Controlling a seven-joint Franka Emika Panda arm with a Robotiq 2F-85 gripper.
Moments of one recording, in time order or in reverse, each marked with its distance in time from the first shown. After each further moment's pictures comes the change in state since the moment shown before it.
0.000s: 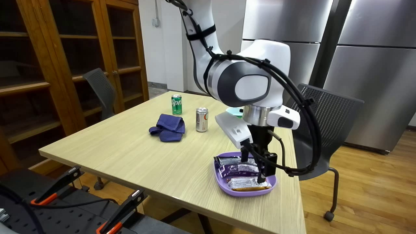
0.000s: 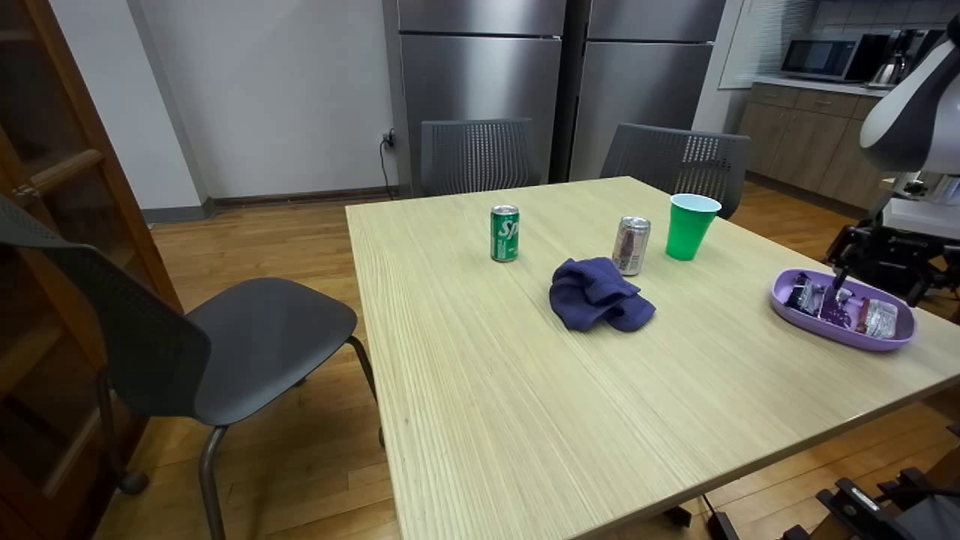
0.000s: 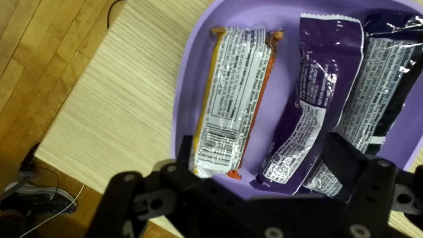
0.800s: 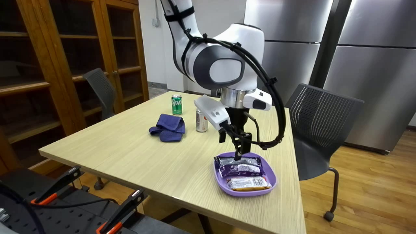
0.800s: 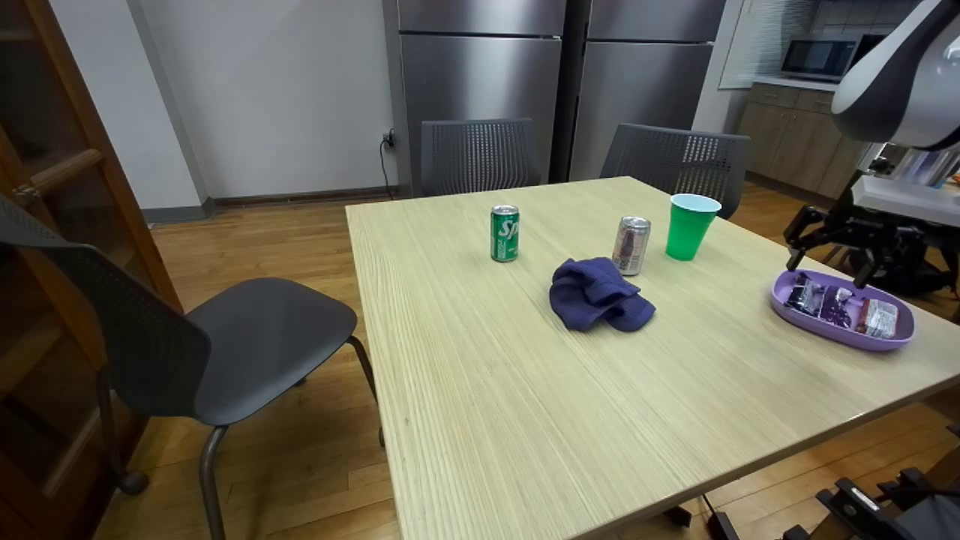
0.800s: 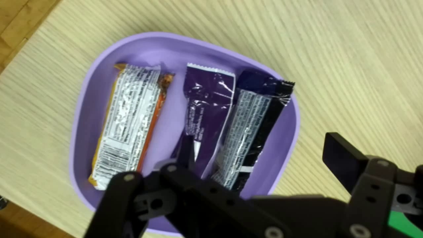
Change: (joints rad) arm 0.006 -0.118 0.128 -0.091 0.064 0.000 -0.092
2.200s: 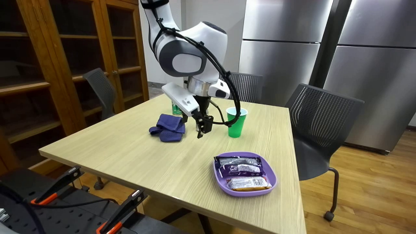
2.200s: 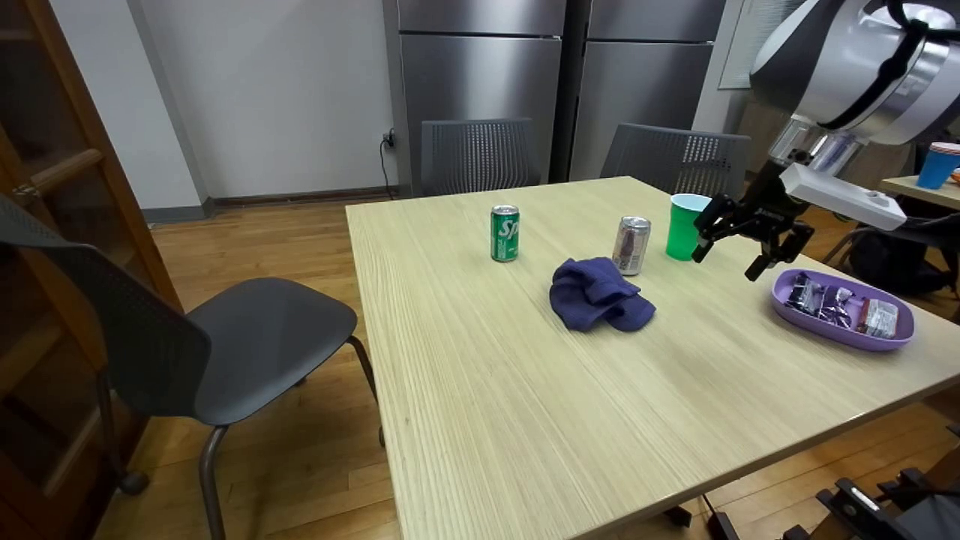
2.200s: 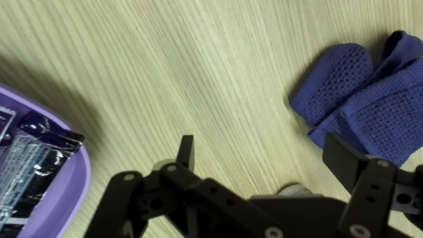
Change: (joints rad) arm 0.001 -0.031 0.258 -0.014 0.270 -0.042 -0.320
